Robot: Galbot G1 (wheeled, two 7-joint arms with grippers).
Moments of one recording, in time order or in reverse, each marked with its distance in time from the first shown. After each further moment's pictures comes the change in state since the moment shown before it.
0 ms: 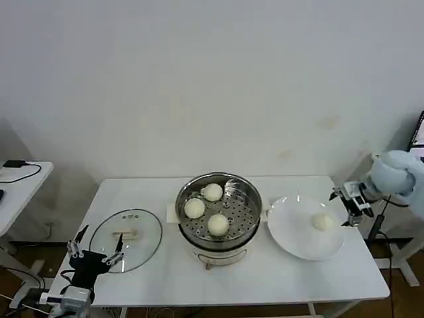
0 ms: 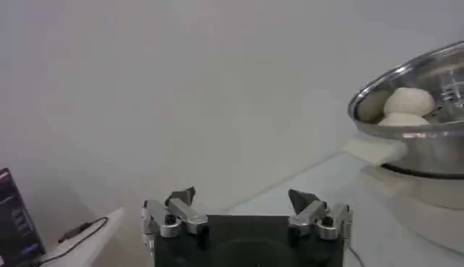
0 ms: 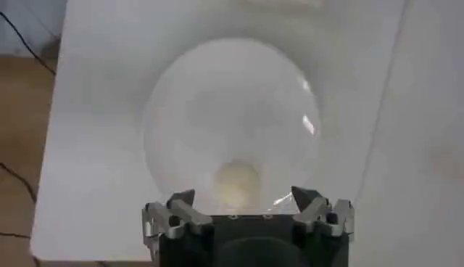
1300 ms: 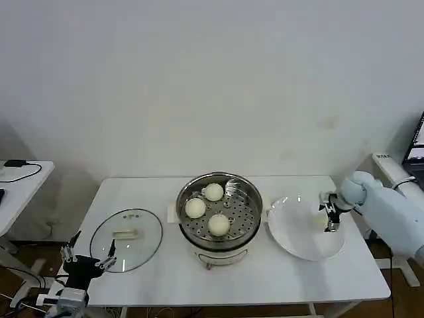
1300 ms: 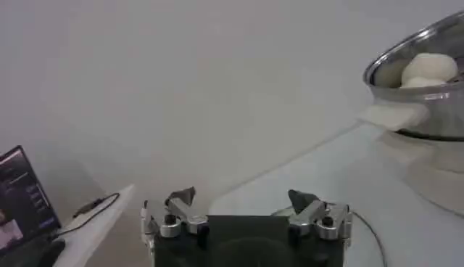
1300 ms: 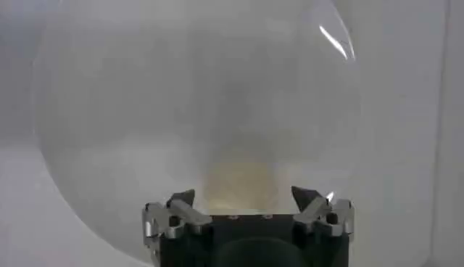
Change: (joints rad) left arm 0.002 -0.005 -0.034 0.046 0.002 0.000 0.002; right arm -0.334 0.385 0.386 -0.536 -0.208 0.028 0.010
